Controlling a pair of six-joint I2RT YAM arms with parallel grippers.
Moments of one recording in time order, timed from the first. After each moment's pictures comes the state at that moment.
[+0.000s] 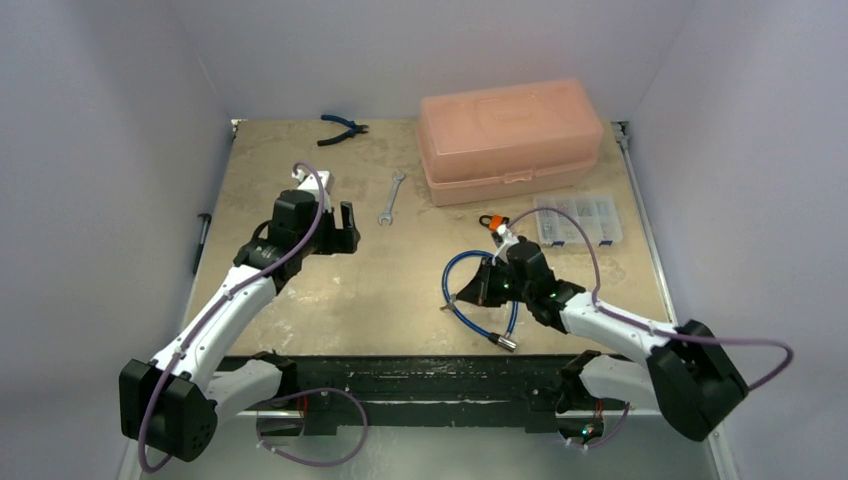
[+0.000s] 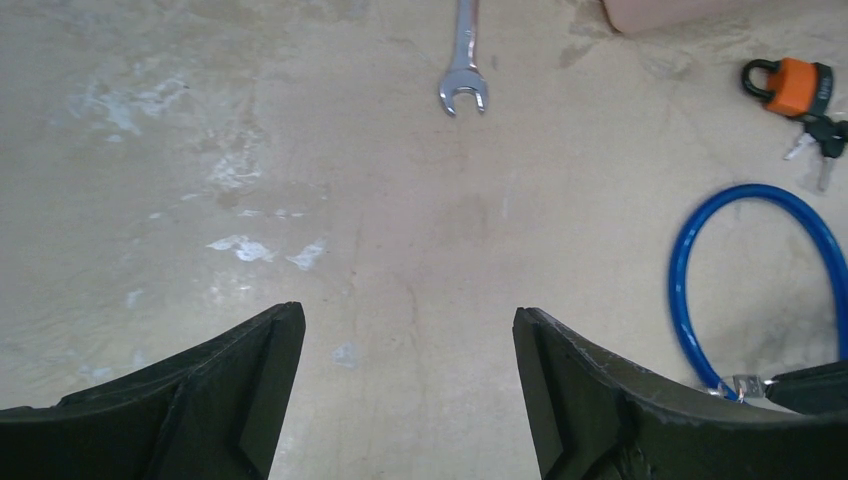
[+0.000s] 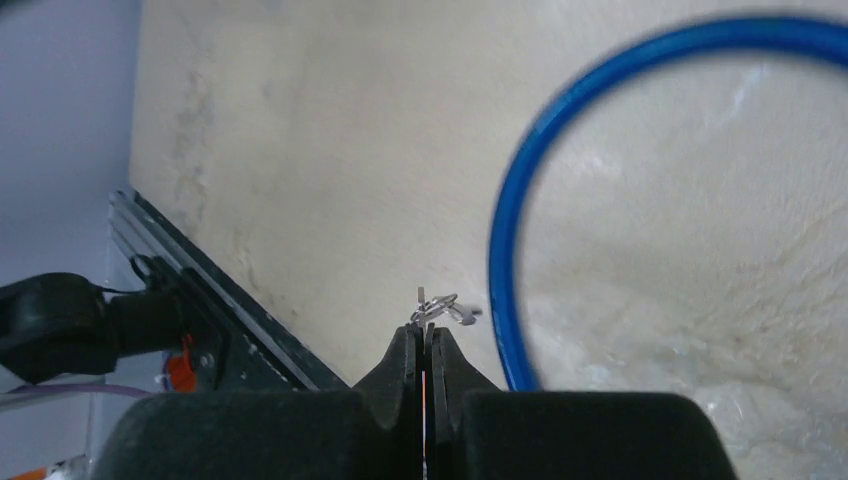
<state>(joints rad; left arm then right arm) -0.33 1.06 0.82 -0.40 -0.02 -0.29 0.61 1.14 0.42 0.08 -0.29 0.72</state>
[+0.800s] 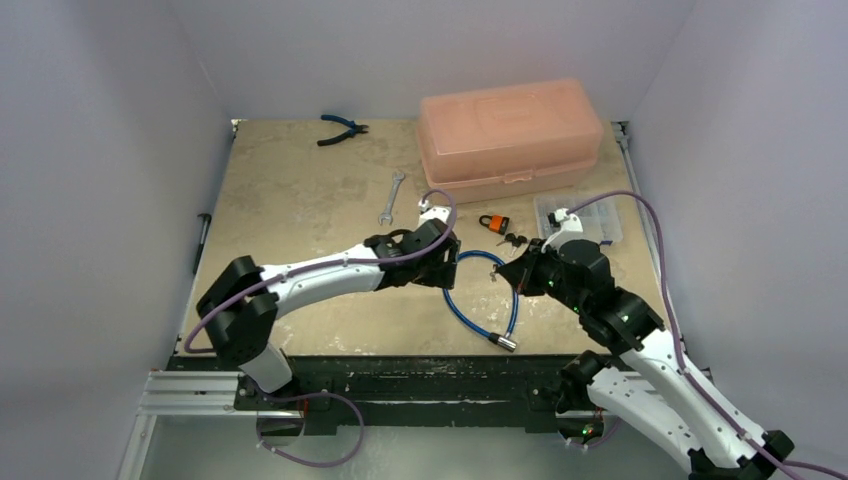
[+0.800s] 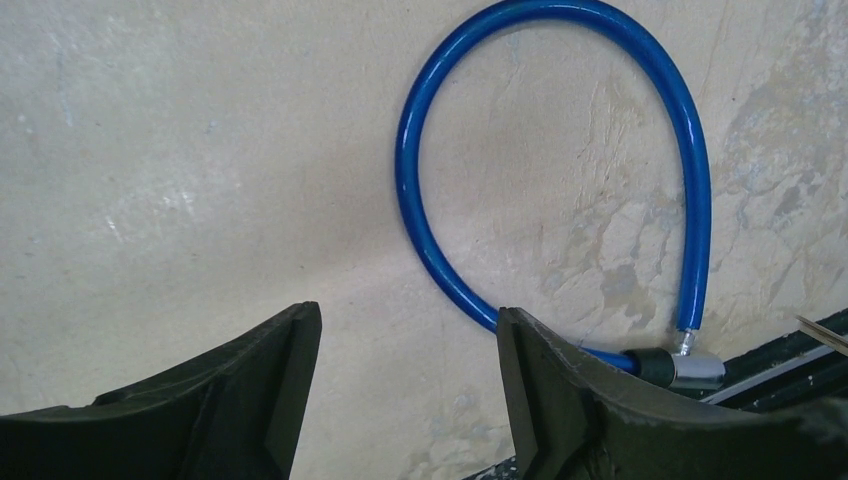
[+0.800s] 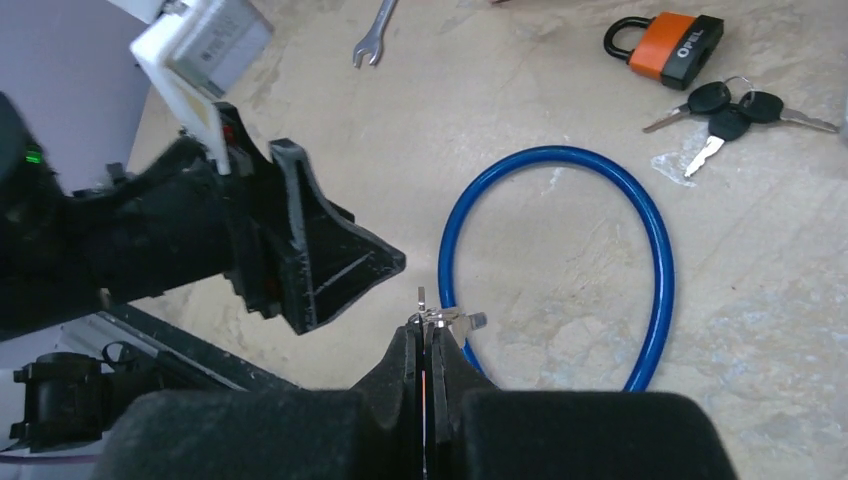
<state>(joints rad) -0.96 1.59 1.11 -0.44 -0.25 -0.66 0.61 0.66 0.71 -0.53 0.02 0.61</state>
